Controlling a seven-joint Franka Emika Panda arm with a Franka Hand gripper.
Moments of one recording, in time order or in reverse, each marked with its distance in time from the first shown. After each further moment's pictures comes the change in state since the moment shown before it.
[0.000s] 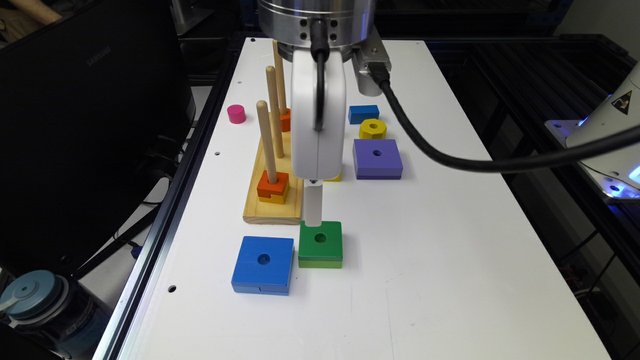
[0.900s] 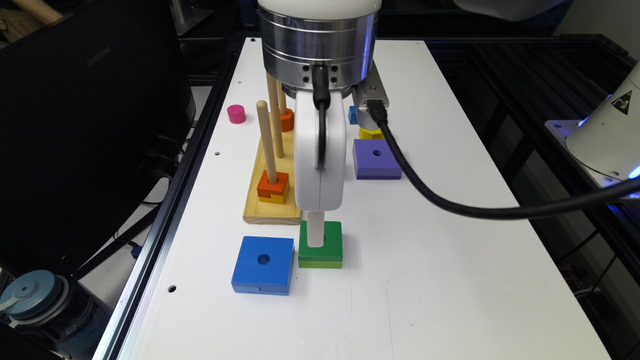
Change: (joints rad) arm 0.015 0.060 -0.002 0.003 -0.056 0.036 0.049
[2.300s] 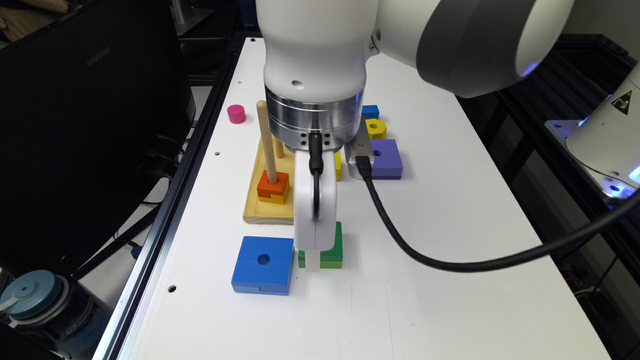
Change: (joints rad) arm 0.035 0.128 -0.053 0.012 -0.112 0.096 0.068
